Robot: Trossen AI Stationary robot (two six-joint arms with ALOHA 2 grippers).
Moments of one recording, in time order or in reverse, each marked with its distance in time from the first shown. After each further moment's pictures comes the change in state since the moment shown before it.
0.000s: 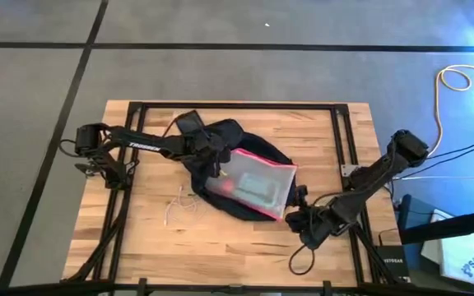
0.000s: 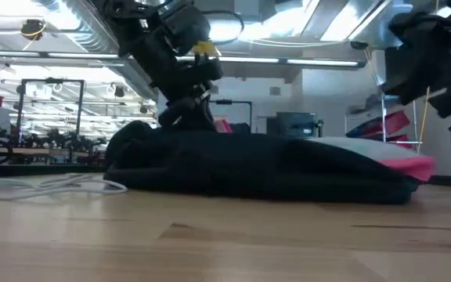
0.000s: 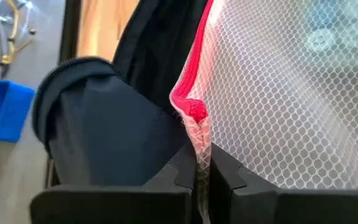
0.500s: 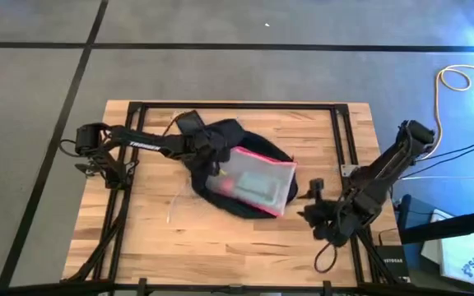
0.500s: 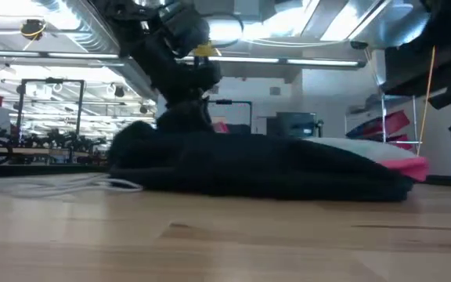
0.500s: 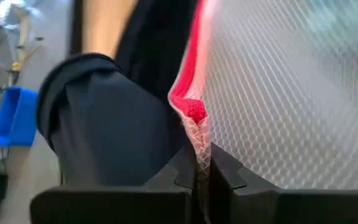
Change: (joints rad) left arm 0.018 0.000 0.000 -0.019 -0.037 0.098; right arm 0.107 -0.210 0.000 -0.143 0.108 0.135
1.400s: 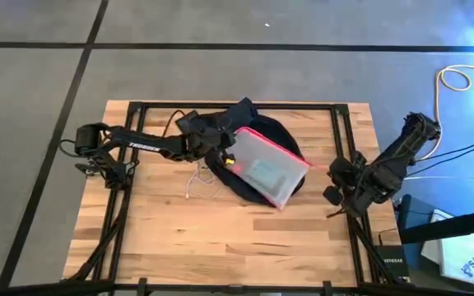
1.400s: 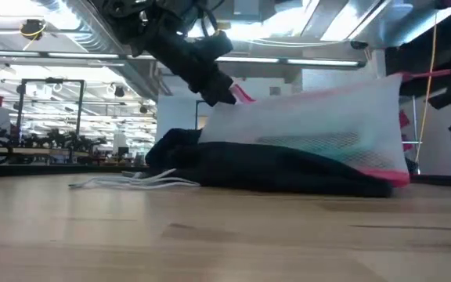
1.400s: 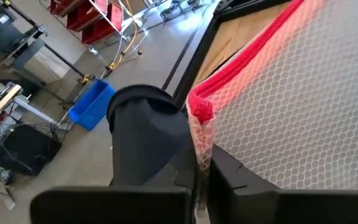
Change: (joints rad) left arm -0.010 0.000 0.002 0.385 -0.262 -0.231; right arm -0.015 -0.284 0.000 -0.671 -0.116 1.028
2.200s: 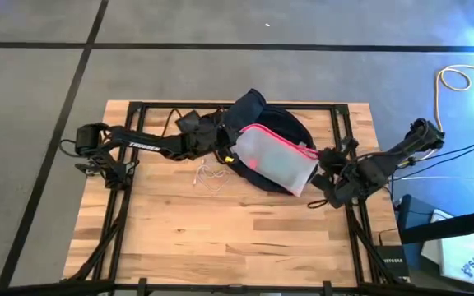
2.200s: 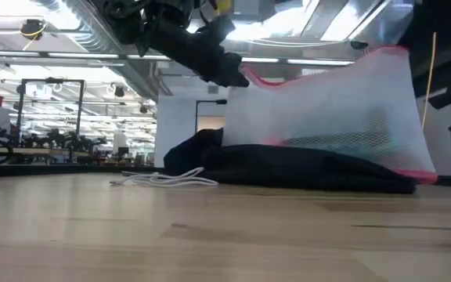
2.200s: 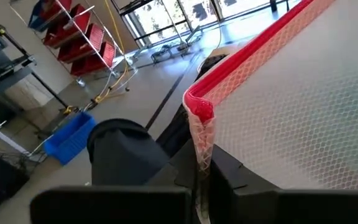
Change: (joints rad) left arm 0.006 0.001 0.000 0.173 0.129 -0.019; right arm -0.241 0.113 0.128 -0.017 0.333 -0.387
